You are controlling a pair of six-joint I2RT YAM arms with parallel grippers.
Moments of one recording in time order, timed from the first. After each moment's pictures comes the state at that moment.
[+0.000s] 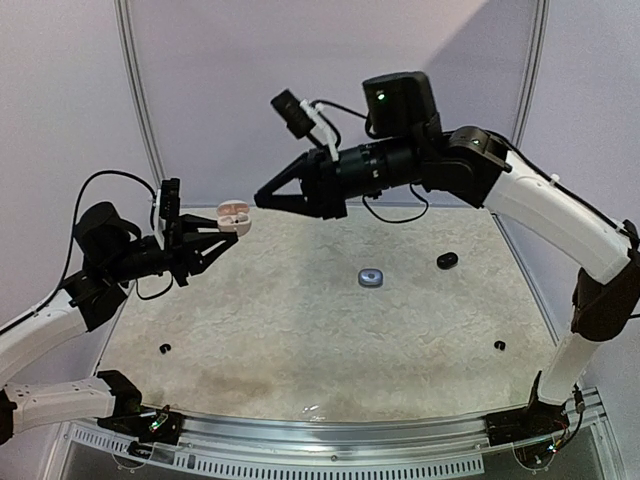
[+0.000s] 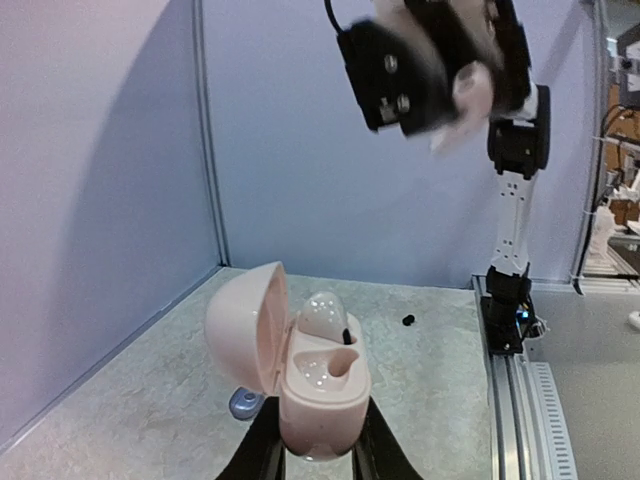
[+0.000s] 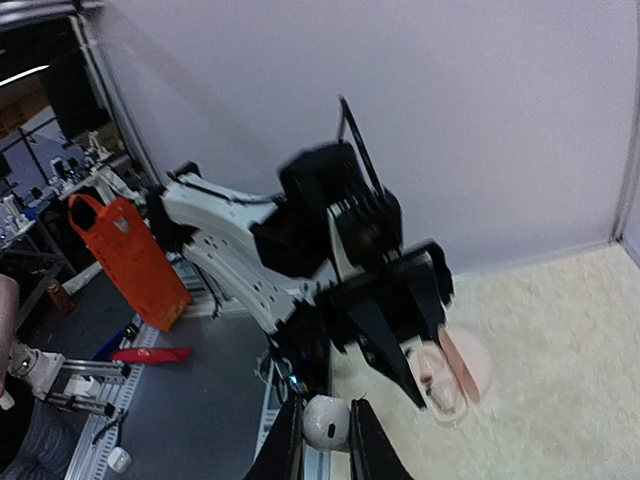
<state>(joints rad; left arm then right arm) -0.52 0.85 0.63 0.33 0.70 -0.03 1.06 1.78 2.02 -0.54 -0.58 0.13</state>
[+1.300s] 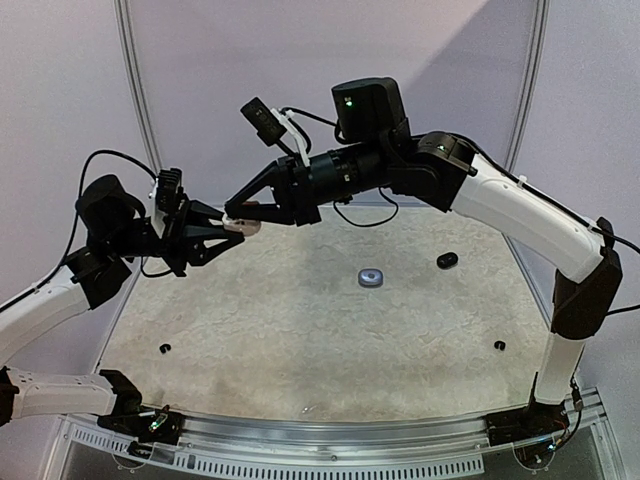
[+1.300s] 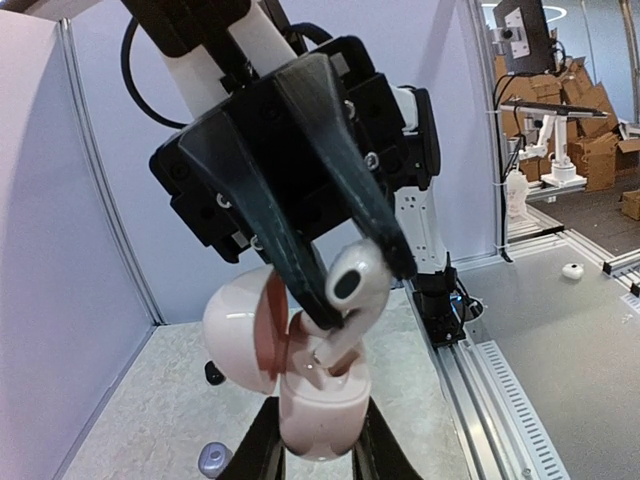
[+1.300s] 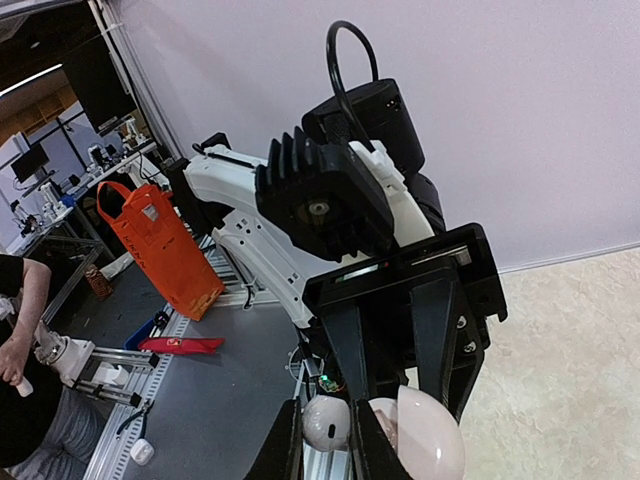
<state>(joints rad) -0.56 0.97 0.80 0.33 0.99 0.08 1.09 1.89 2.13 -0.48 -0.71 0.18</state>
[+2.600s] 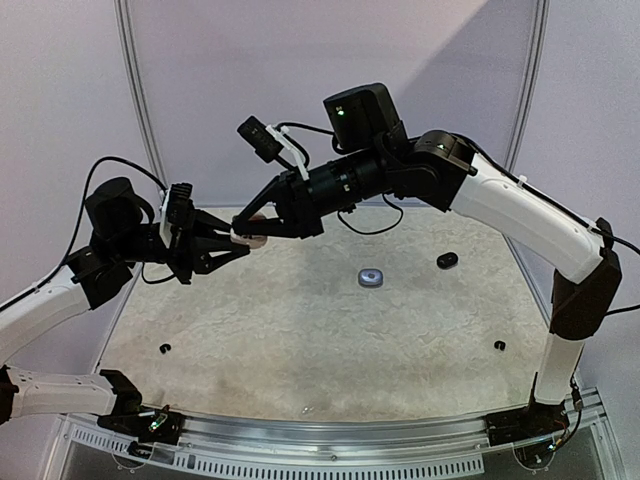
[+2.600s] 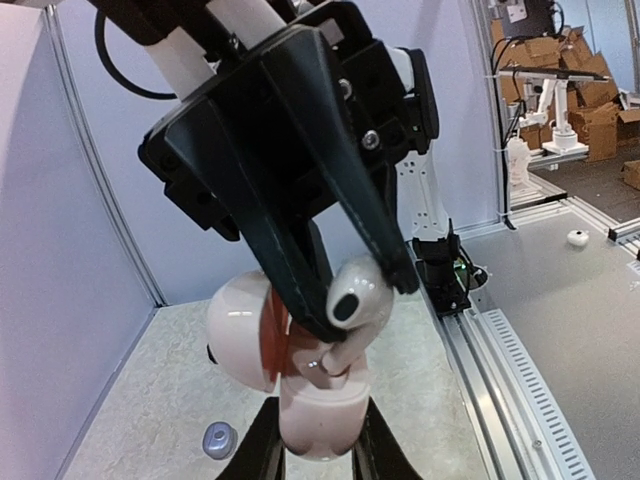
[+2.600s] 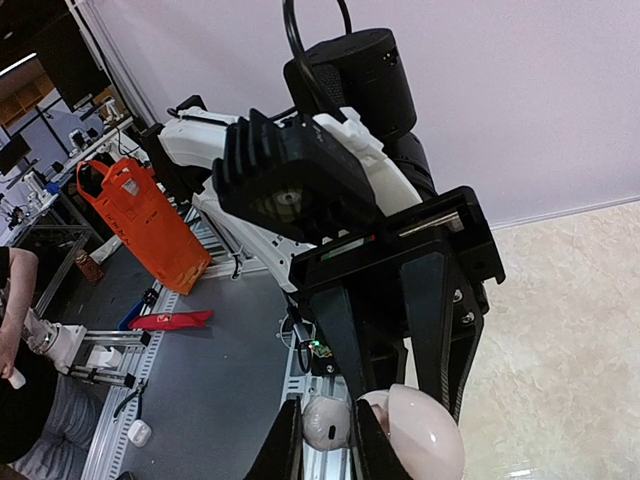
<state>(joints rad) -0.58 0.97 0.80 0.20 0.98 0.24 1.09 1.90 2.15 -0.63 -0.65 0.13</state>
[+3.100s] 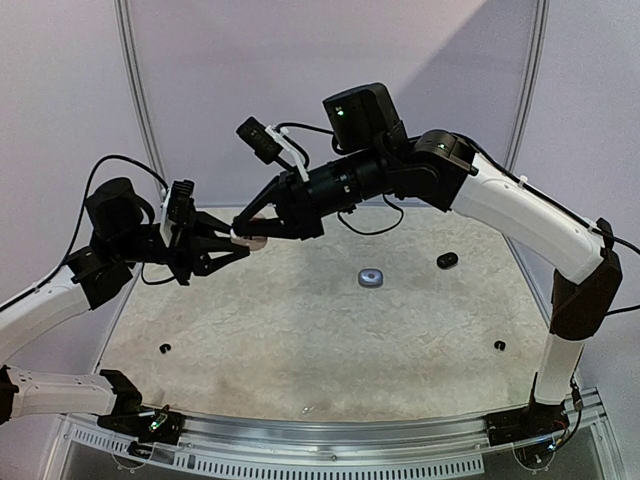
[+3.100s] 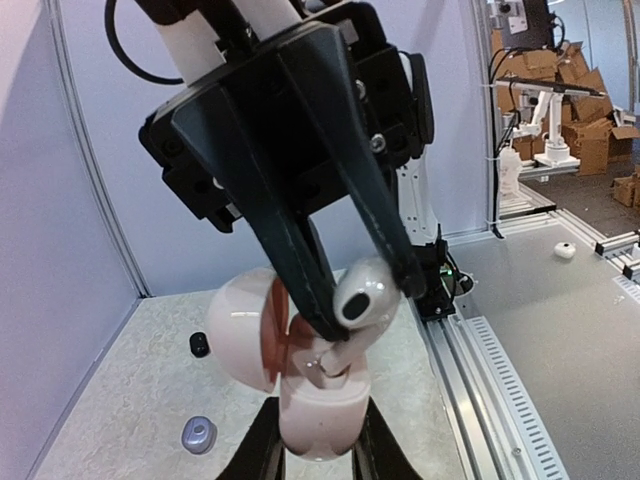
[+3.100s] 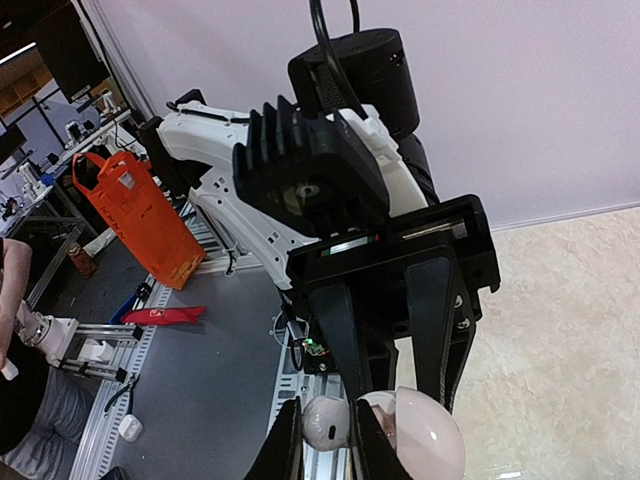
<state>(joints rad) -0.58 0.97 0.80 0.19 0.99 0.17 1.09 1.90 2.16 -0.64 -0.63 0.10</state>
